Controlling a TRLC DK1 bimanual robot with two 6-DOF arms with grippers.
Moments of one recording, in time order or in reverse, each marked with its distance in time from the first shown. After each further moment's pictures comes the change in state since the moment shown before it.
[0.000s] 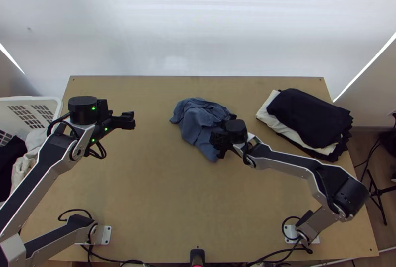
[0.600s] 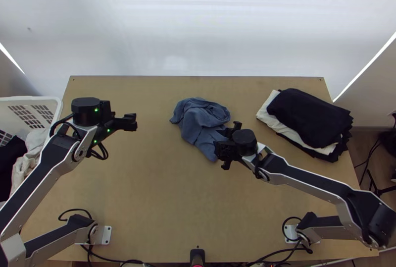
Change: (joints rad) left arm -0.020 0.002 -0.012 0.008 -0.001 -0.002; right arm 0.078 -0.262 -0.115 -0.129 -0.003 0.020
